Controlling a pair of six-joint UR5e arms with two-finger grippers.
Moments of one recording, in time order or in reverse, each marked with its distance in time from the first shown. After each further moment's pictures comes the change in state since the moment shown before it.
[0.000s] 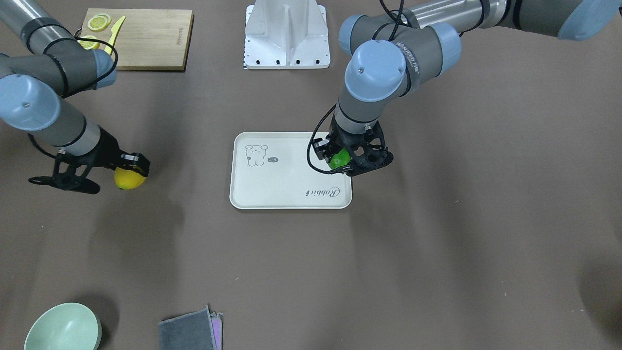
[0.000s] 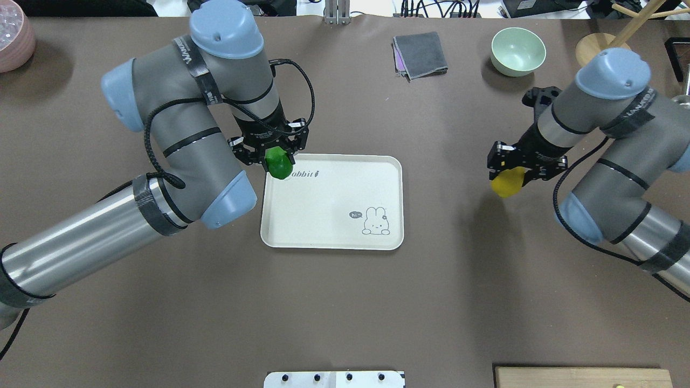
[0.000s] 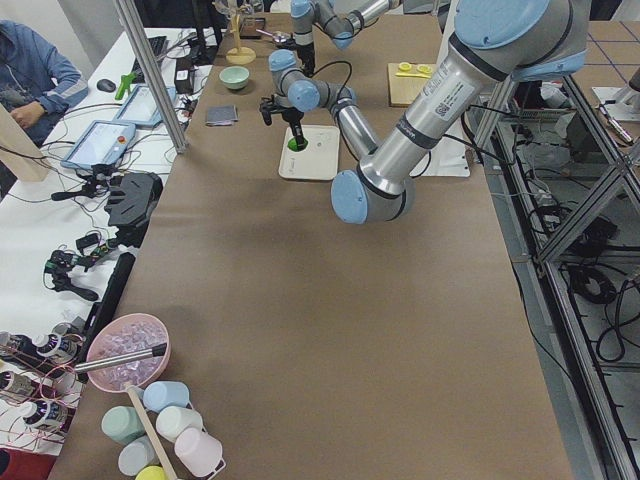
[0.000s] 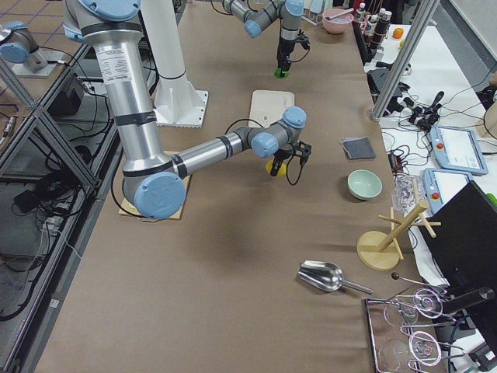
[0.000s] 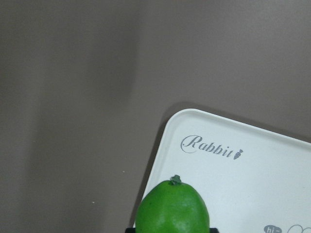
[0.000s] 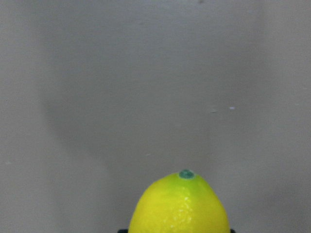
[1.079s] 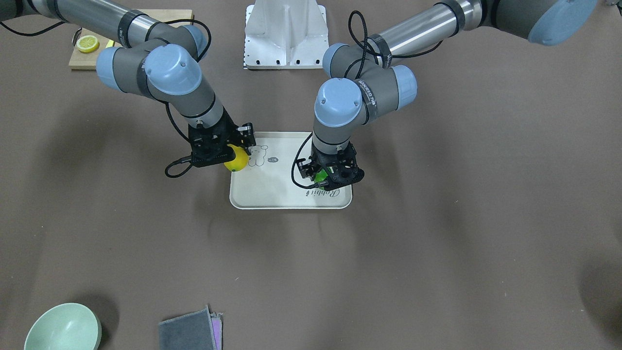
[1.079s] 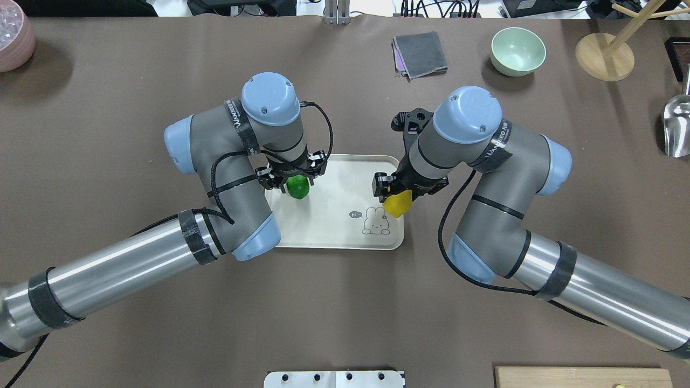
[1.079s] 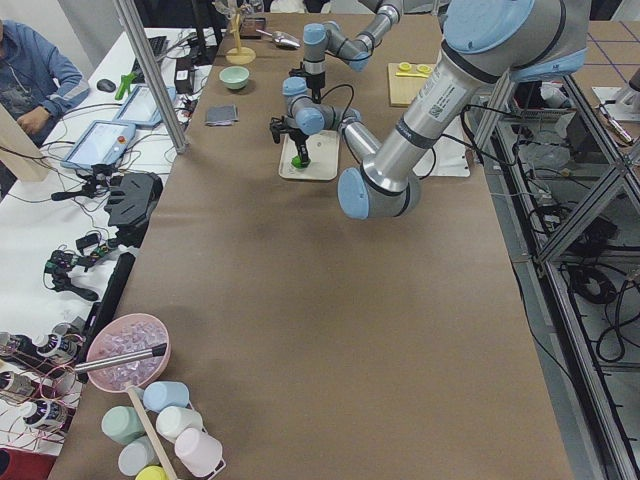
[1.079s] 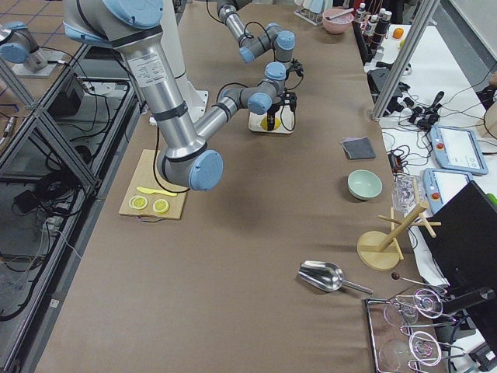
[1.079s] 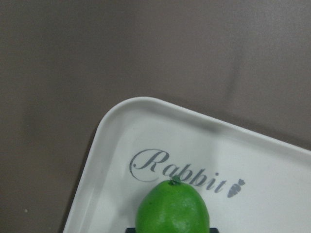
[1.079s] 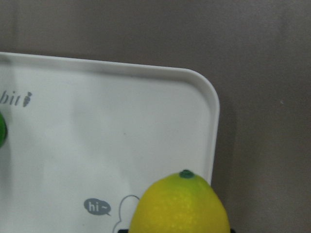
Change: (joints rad) left arm 0.097 -0.009 0.173 -0.205 0.133 -0.069; right arm -0.227 0.268 -0.089 0.055 -0.157 -0.017
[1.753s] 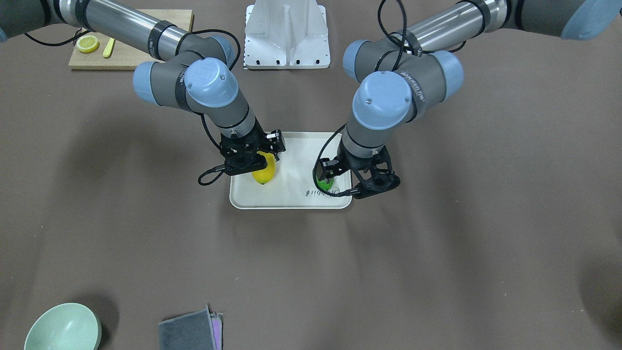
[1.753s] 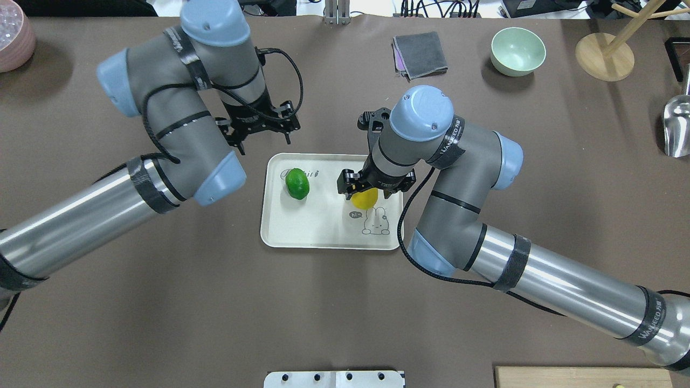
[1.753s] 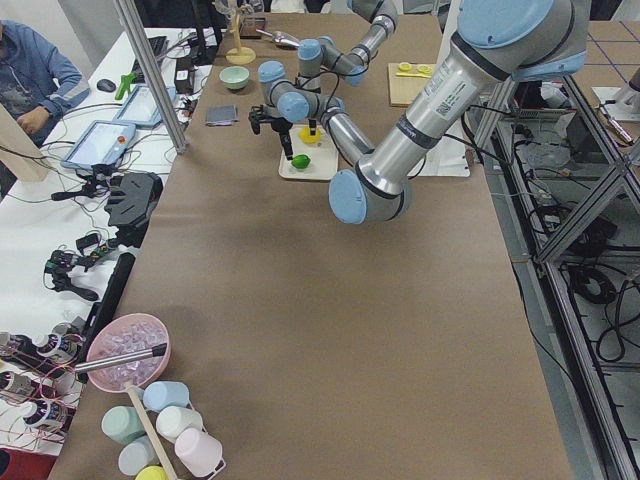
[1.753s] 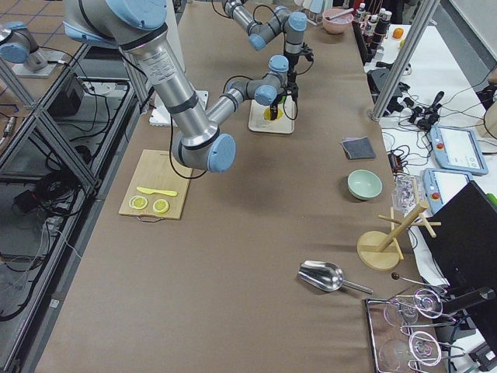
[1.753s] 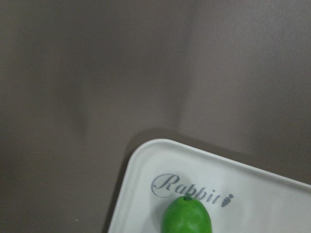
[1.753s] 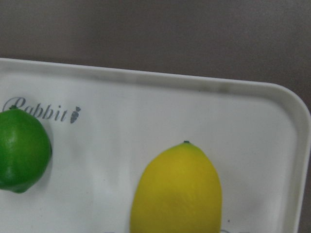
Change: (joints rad) left arm -0.193 0.047 -0.145 0.198 -0.170 0.238; right arm -0.025 0.100 -0.113 0.029 -0.006 0.030
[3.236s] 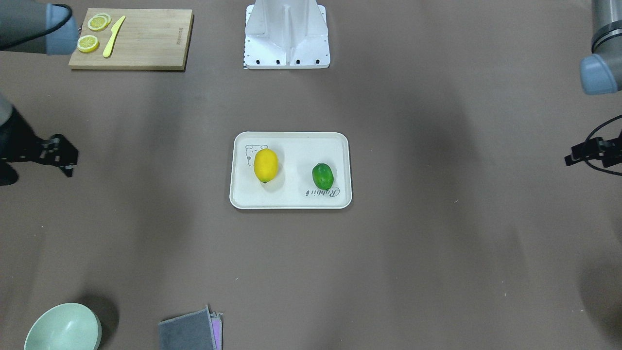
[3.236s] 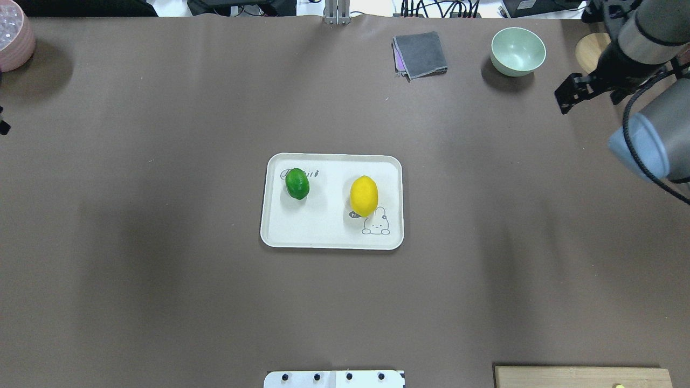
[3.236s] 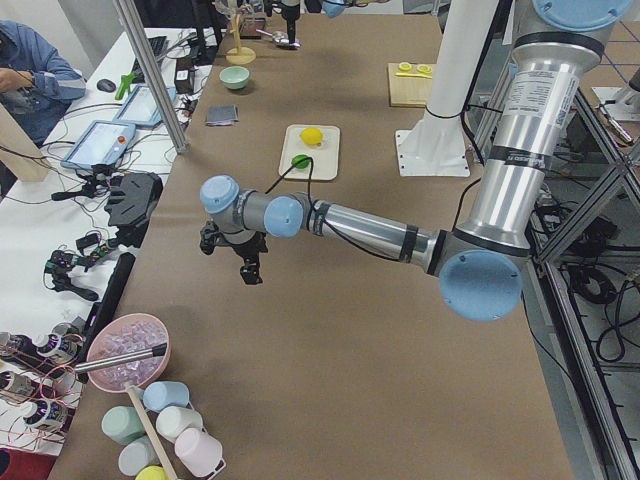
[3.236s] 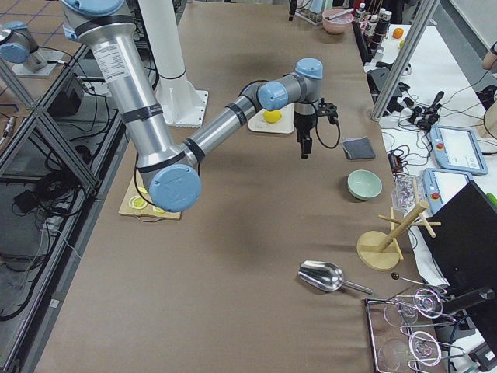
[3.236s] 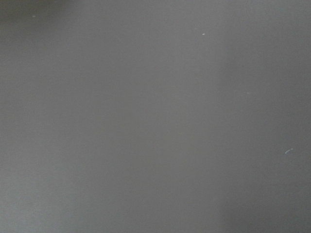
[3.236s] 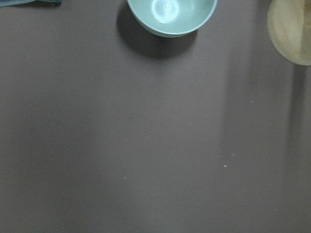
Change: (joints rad) left arm -0.574 0.605 -0.077 0.009 -0.266 1.049; right arm 0.566 -0.366 0.373 -0.526 0.040 -0.719
